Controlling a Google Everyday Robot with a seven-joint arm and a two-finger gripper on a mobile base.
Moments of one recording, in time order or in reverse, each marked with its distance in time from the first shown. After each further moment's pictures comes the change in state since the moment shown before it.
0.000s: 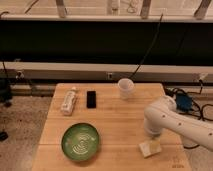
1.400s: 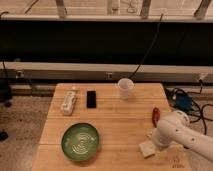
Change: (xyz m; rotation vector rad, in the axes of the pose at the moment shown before) arm 0.024 0.023 0.049 0.011 -0.092 -0.005
